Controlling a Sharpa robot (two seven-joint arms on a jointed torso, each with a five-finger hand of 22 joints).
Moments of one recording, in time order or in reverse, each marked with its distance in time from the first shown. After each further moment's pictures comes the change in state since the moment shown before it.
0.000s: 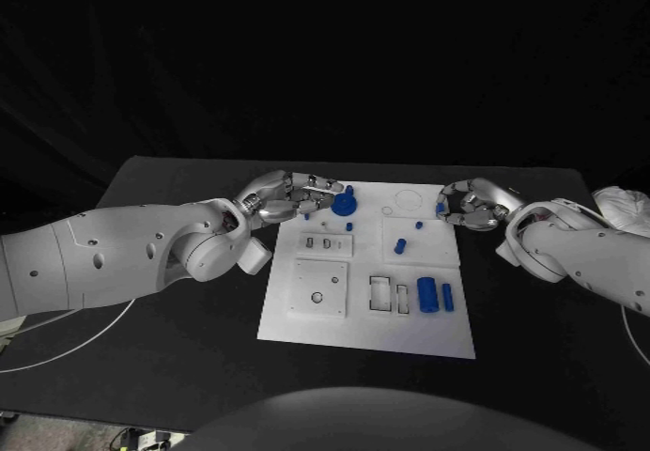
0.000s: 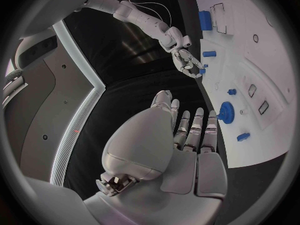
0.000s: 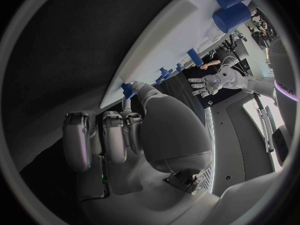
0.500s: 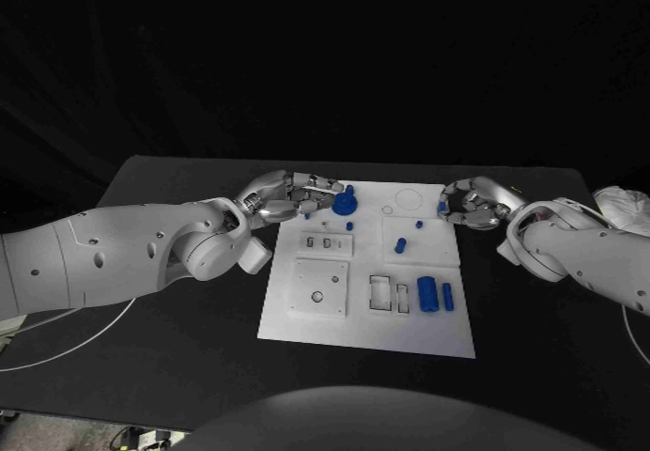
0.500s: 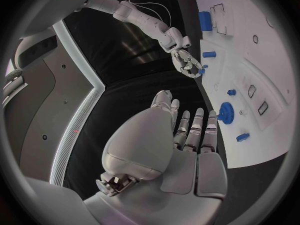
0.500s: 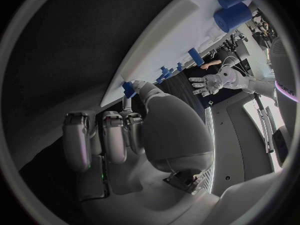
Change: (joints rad) left arm -0.001 0.001 0.000 -0.001 -0.001 0.002 -0.004; left_hand 0.000 0.000 0.000 0.000 0.000 0.000 0.000 0.000 0.000 0.000 0.000 0.000 0.000 0.000 0.000 0.000 0.000 0.000 0.000 0.000 0.000 0.000; right arm 0.000 -0.004 0.000 0.005 0.000 -0.019 0.000; right_hand 0.004 0.004 0.010 0.002 0.057 0.052 0.002 0.065 0.012 0.000 0.000 0.000 0.000 0.000 0.000 0.000 0.000 0.000 0.000 0.000 0.000 0.000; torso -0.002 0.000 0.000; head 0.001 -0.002
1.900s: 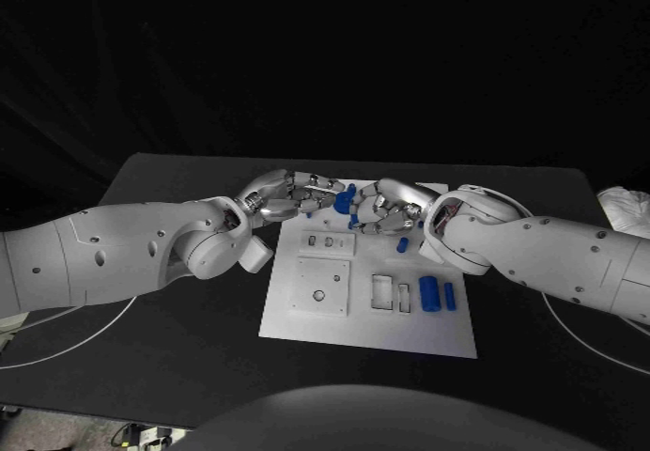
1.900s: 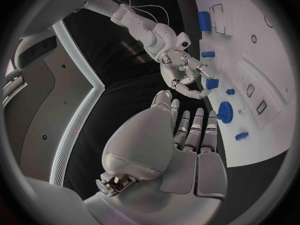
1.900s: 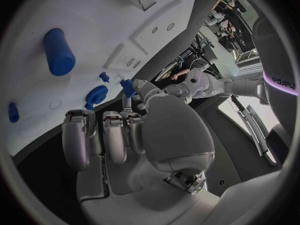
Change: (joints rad) left arm -0.001 -0.006 0.000 0.004 -0.001 -0.005 -0.001; left_hand 0.000 0.000 0.000 0.000 0.000 0.004 0.004 0.000 0.000 0.004 0.004 0.000 0.000 0.000 0.000 0.000 0.000 0.000 0.000 0.000 0.000 0.000; right arm 0.062 0.164 0.000 0.257 -0.078 0.126 -0.144; right_hand 0.000 0.000 0.008 -0.003 -0.024 0.012 0.006 0.008 -0.028 0.003 0.003 0.000 0.000 0.000 0.000 0.000 0.000 0.000 0.000 0.000 -0.023 0.000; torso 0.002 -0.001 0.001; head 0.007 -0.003
